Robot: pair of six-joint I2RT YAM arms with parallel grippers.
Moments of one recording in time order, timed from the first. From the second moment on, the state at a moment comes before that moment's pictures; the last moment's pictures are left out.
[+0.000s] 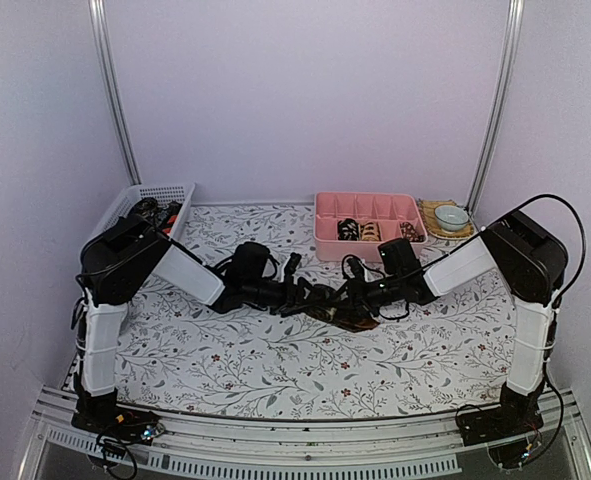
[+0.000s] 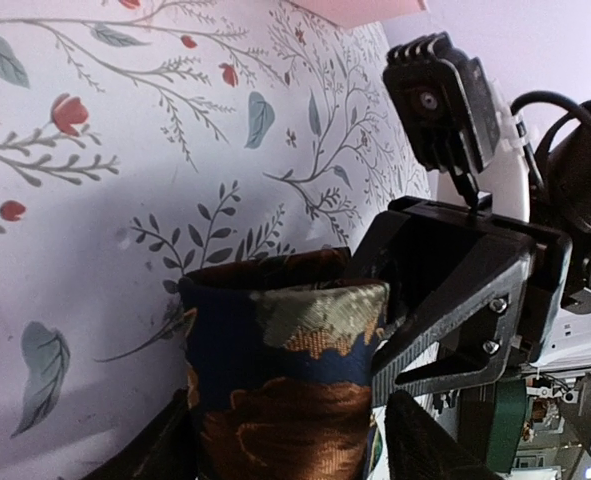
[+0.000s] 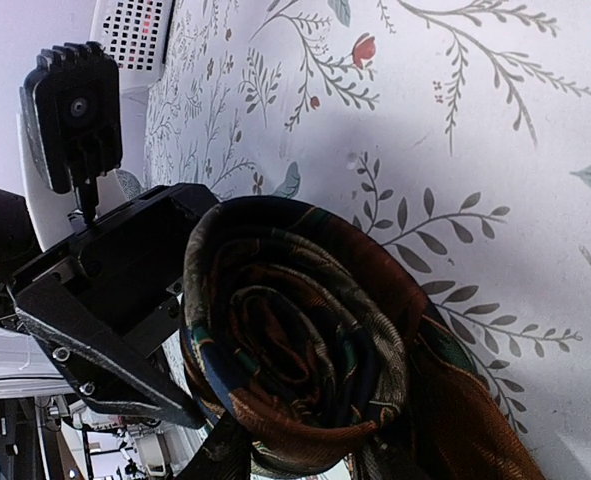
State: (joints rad) left arm -0.73 2.17 1.08 0.56 0.62 -0.85; right arm 0.59 1.99 0.94 0.34 -0.70 0.83
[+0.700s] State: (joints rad) left arm -0.80 2.15 1.05 0.65 0.41 -0.77; right arm 0.57 2.07 0.94 0.45 -0.80 0.86
